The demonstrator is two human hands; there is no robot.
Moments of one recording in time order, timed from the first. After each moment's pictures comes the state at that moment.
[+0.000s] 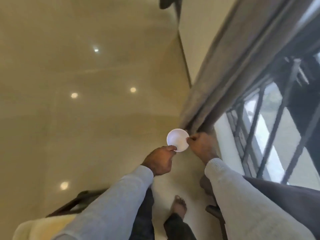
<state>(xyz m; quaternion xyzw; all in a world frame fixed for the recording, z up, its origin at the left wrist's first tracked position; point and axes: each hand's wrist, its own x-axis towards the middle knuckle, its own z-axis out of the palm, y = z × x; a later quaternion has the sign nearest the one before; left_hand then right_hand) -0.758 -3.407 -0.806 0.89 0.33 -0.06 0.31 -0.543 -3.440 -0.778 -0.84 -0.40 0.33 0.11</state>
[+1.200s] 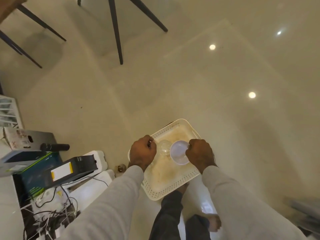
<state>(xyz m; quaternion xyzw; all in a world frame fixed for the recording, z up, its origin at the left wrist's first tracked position) -1.311 -3.713 -0.805 0.19 0.92 0.26 0.21 -1.154 -3.528 -0.808 -0.44 -0.82 0.31 -0.17</state>
